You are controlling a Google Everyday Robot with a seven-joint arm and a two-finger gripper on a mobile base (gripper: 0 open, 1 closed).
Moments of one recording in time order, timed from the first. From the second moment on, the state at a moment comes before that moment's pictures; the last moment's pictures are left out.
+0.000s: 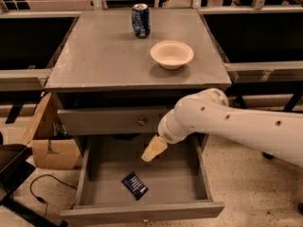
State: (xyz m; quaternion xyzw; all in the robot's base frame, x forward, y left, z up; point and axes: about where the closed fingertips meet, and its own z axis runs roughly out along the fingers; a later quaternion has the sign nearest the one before) arm 0.556 -0.035 0.662 -0.50 0.83 0.06 0.25
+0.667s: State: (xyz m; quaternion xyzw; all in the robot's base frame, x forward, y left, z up) arm 0.570 -0.026 0.642 -0.48 0.83 0.06 0.28
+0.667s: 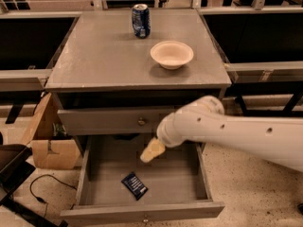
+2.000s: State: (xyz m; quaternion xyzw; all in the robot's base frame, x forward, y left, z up) arm 0.528 0.021 0.409 -0.48 0.84 0.13 0.20
